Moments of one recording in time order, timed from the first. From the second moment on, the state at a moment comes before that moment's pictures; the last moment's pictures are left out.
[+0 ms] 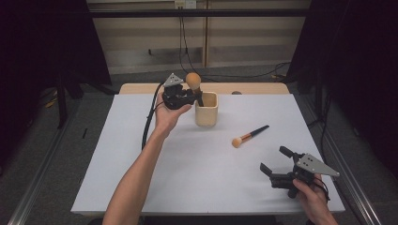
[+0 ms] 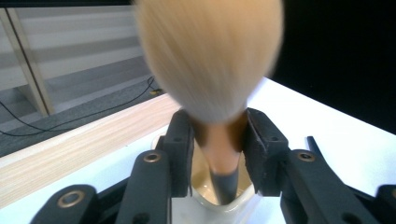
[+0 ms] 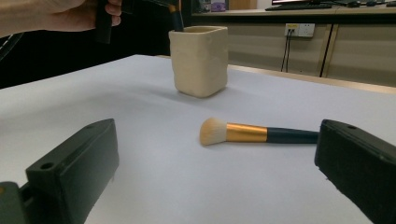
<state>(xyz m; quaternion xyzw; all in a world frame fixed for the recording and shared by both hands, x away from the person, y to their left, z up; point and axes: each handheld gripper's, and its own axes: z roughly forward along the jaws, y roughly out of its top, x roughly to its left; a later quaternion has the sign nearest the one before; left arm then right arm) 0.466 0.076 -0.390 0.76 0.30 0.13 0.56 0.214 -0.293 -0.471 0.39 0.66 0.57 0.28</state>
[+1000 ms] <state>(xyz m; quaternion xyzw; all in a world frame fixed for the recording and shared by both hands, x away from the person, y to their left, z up) 0.446 0.105 -0.401 0.73 0.33 0.16 0.57 0.214 -0.294 -0.472 0.39 0.66 0.57 0.28</state>
